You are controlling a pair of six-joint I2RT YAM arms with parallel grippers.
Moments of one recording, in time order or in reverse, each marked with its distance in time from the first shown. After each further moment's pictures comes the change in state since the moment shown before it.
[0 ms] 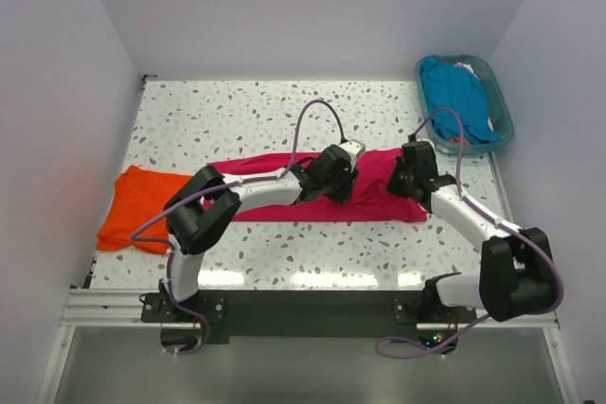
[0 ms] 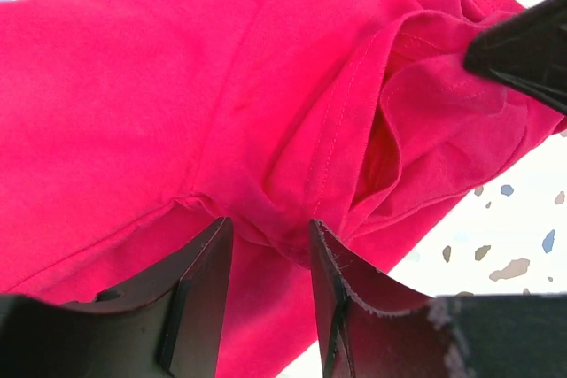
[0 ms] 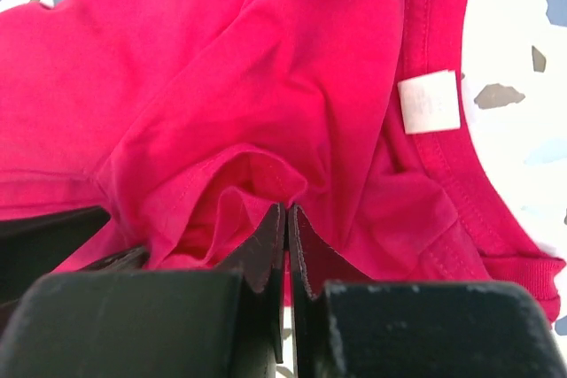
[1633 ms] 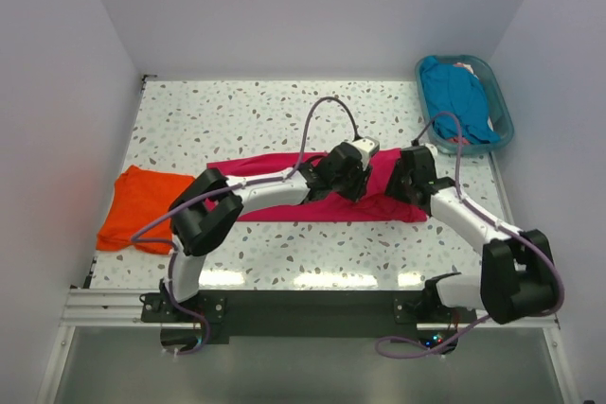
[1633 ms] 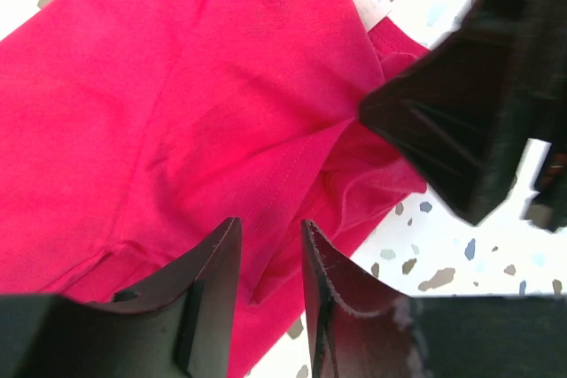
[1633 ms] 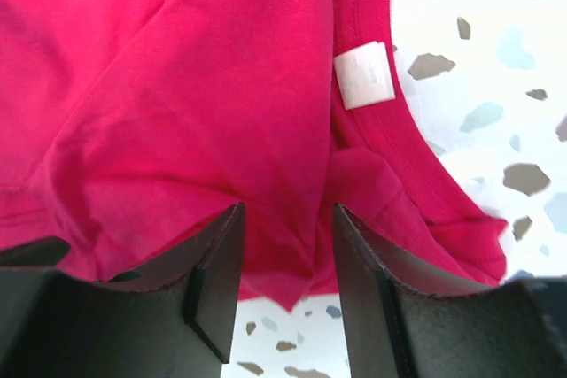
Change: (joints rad) left arm -0.039 -0.008 0.062 0.008 0.037 0.000; right arm 0.016 -0.080 -0.052 -0.057 0.111 0.009
